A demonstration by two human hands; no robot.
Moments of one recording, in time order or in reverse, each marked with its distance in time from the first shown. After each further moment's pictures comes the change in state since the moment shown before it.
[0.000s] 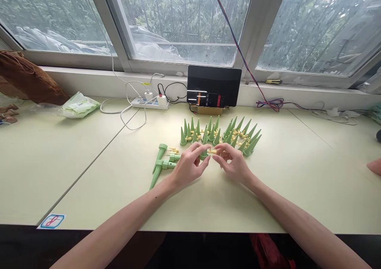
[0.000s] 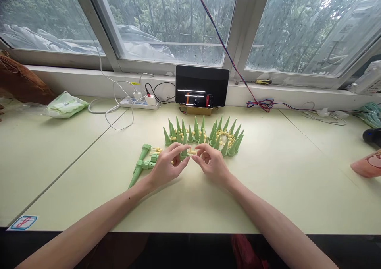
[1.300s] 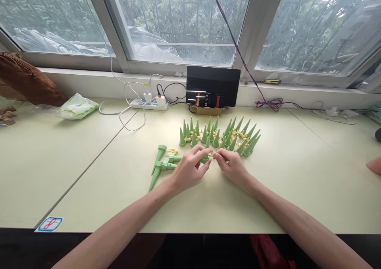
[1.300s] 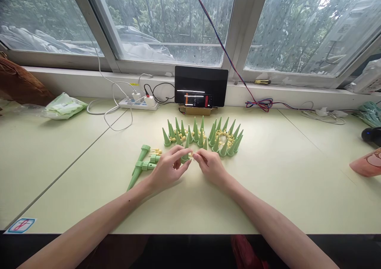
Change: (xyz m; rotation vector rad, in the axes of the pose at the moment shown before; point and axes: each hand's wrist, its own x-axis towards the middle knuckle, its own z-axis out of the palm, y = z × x) left_hand -0.004 0.004 0.000 0.014 -0.087 -0.025; right_hand 0.000 0.008 0.005 -0.122 -0.025 -0.030
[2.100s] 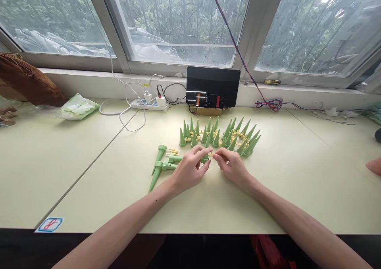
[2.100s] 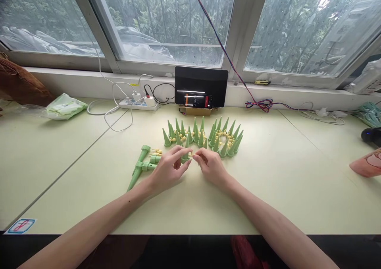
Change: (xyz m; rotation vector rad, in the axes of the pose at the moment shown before) left_hand 0.000 0.003 0.001 -0.002 -0.020 -0.082; right_hand -0.001 -0.003 -0.002 0.004 0.000 0.048
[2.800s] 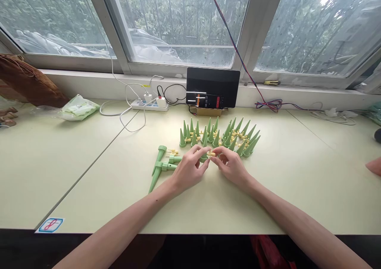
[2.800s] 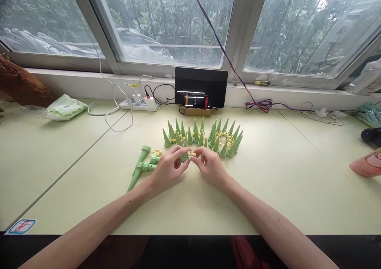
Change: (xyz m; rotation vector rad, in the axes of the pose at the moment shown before) left_hand 0.001 0.001 0.002 0.020 0.045 -0.021; right_hand 0.002 -0.005 0.000 -0.025 0.016 -0.014
